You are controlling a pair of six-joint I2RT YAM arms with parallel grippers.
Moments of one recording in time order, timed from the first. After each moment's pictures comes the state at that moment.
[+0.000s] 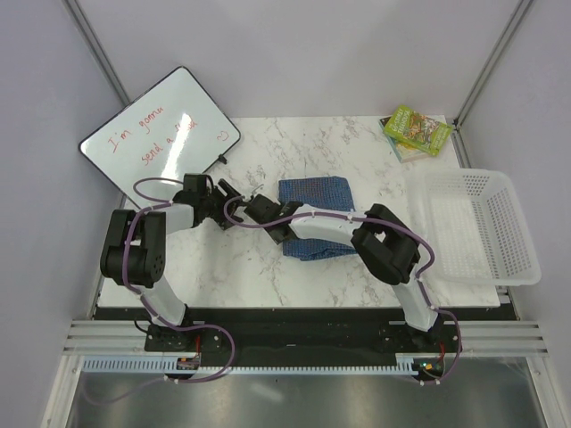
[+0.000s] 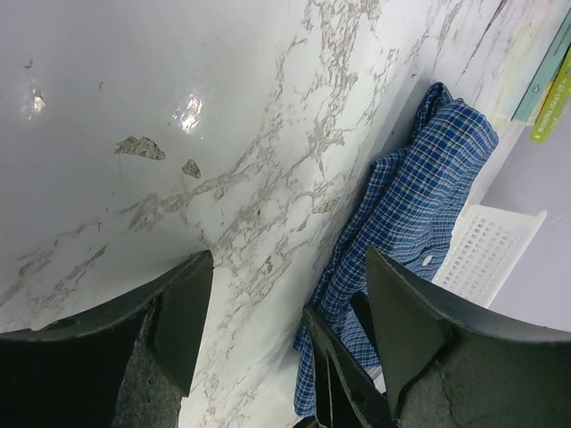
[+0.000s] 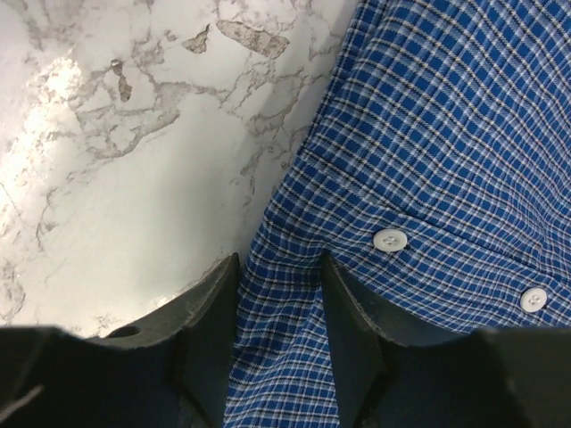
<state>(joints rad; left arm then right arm) -0.09 1.72 0.81 0.08 0.45 -0.94 0.97 2.12 1.55 -0.53 0.48 0.21</state>
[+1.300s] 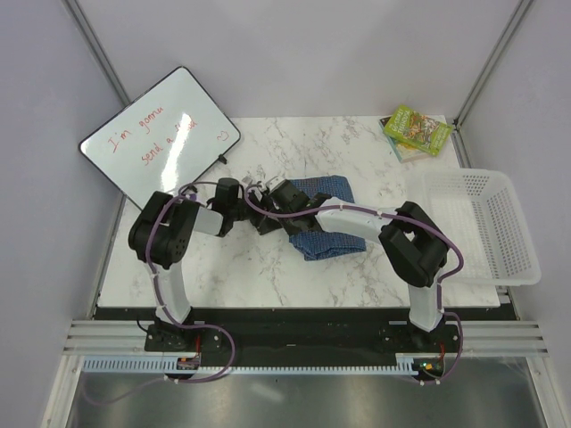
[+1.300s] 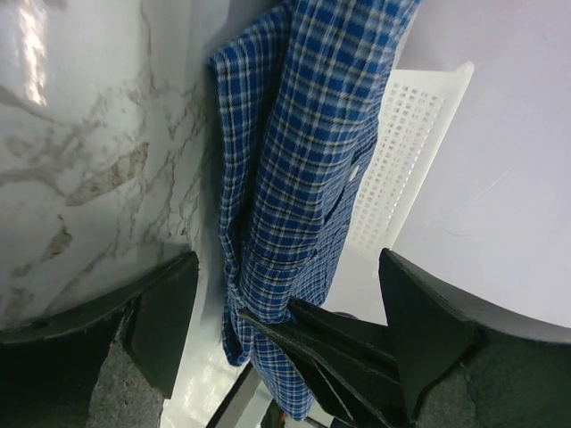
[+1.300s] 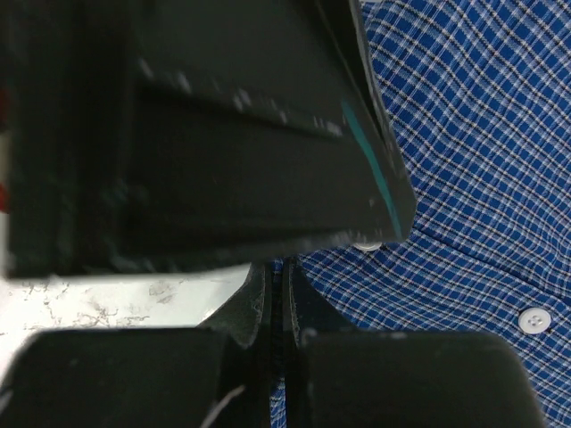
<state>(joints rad) -0.30 1.94 0.80 0.56 0.73 -1.21 0.86 1.94 1.36 -0.38 0.19 0.14</state>
